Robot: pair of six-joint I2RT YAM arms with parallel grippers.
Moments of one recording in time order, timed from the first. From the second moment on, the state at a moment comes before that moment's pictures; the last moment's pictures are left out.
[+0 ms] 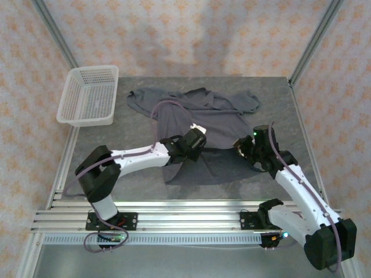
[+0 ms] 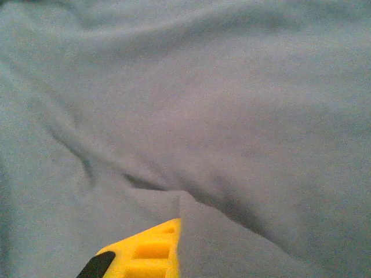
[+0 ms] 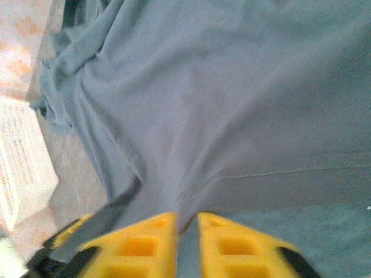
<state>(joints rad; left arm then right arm) -0.88 1.69 1.14 -0.34 -0.32 -0.31 0.33 0.92 0.70 -0.58 -0.18 1.03</state>
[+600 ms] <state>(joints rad) -0.82 1.55 1.18 -0.36 -0.11 -0.41 1.04 1.36 0.38 0.43 0.46 0.57</state>
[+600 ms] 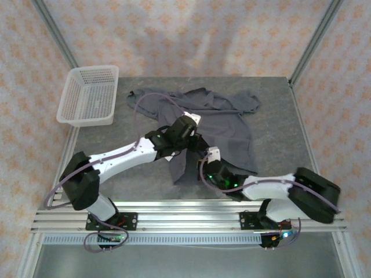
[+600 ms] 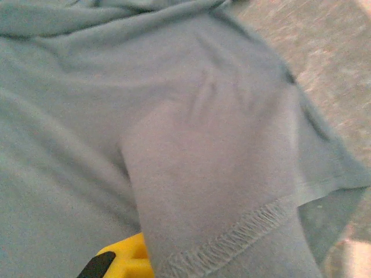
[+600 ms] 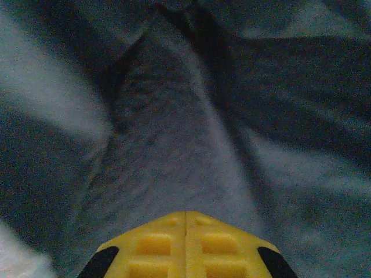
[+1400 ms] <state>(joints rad) -0.82 1.37 1.40 -0.45 0.08 -0.38 0.75 1.84 0.79 0.69 0.54 0.41</state>
